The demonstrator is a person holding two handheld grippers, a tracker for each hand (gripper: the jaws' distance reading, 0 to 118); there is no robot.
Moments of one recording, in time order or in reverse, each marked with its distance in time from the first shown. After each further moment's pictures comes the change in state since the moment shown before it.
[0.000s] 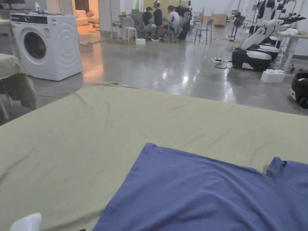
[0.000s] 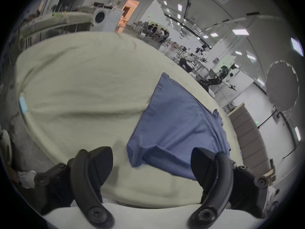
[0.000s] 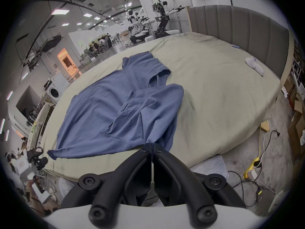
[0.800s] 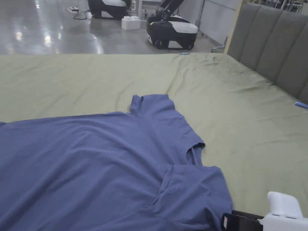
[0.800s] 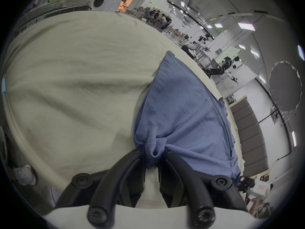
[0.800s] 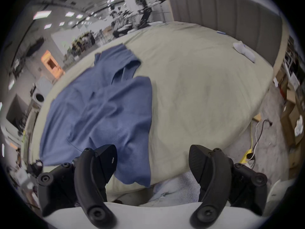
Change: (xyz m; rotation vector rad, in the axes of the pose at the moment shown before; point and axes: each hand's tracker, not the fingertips) left arm 0.005 -0.025 -0.040 -0.118 0.012 0.027; right arm 0.041 0.012 -0.059 -0.111 -0.152 -0.017
